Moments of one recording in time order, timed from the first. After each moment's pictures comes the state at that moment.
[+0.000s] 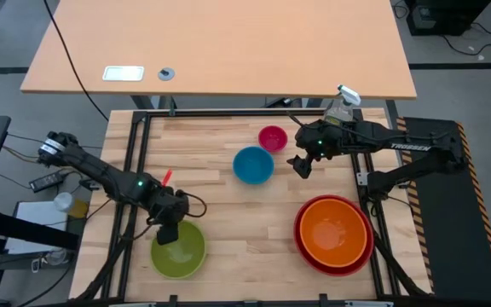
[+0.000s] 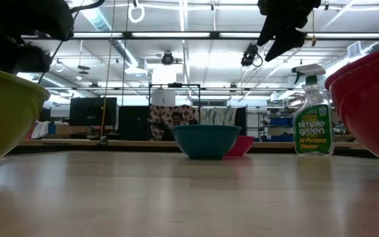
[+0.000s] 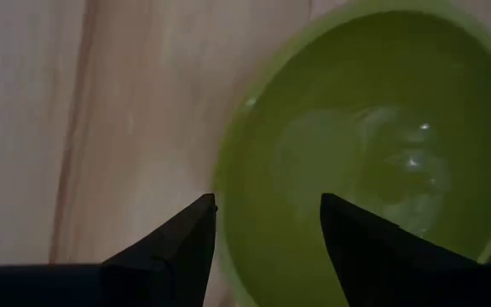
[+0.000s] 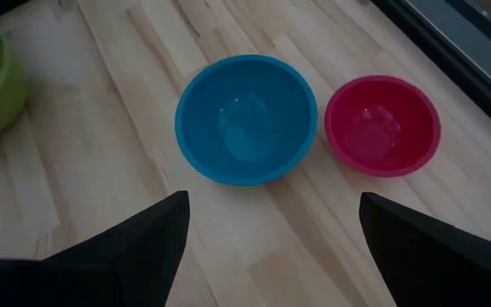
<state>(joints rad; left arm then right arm) -0.43 1.19 0.85 -0.91 0.12 -0.72 -0.14 1.21 1.19 -0.86 0.13 0.38</state>
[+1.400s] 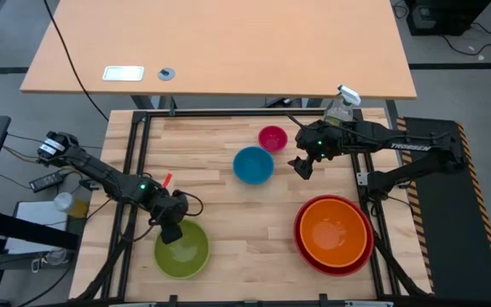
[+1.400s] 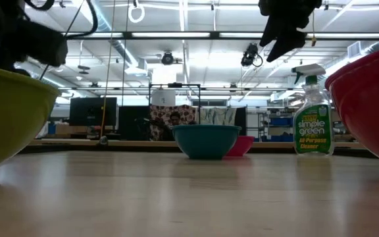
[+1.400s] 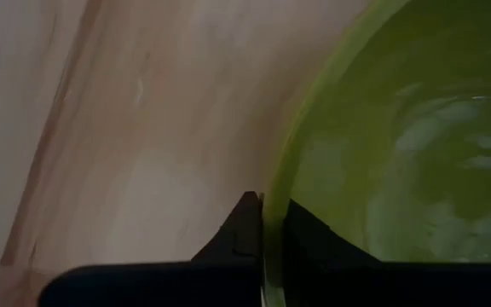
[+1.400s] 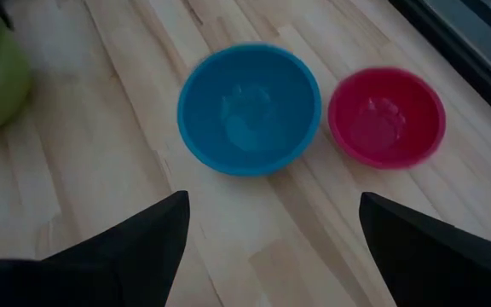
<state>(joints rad) -0.42 1.17 0.72 -0.79 0.12 -0.89 -0.14 1.21 1.19 -0.89 0.11 0.37</state>
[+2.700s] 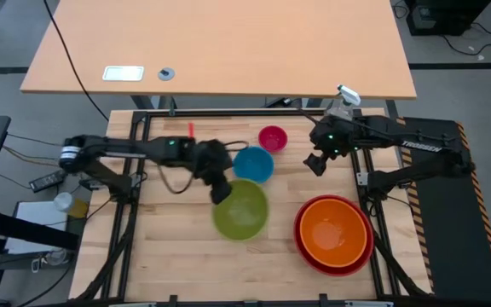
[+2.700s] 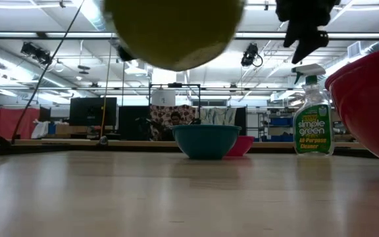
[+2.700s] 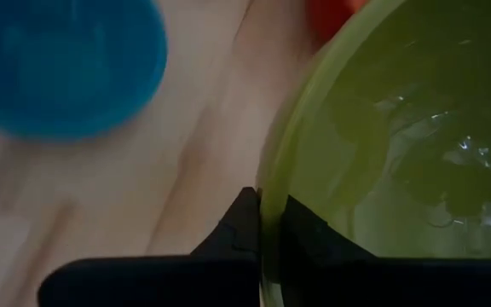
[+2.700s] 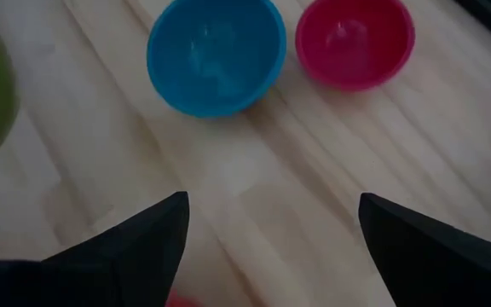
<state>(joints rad) 0.04 1.48 1.28 -0.68 0.21 -0.50 -0.21 1.12 1.19 -1.10 0.03 0.47</state>
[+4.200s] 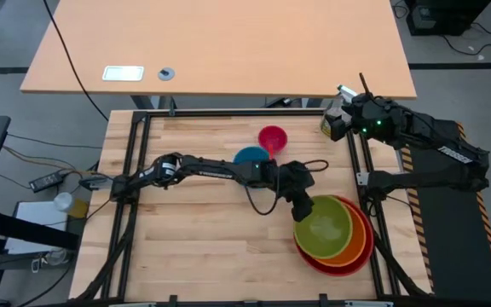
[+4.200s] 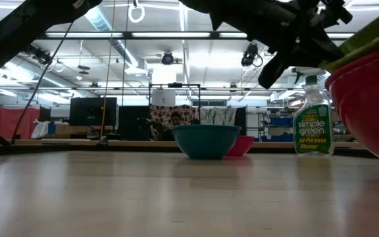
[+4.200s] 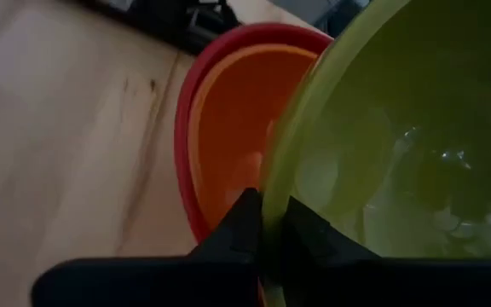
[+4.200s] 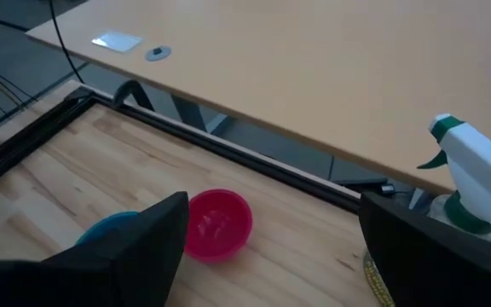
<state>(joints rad) -0.05 2.37 2.18 -0.39 0.18 -0.44 -0.32 0.86 1.19 -0.94 0.51 0.51</state>
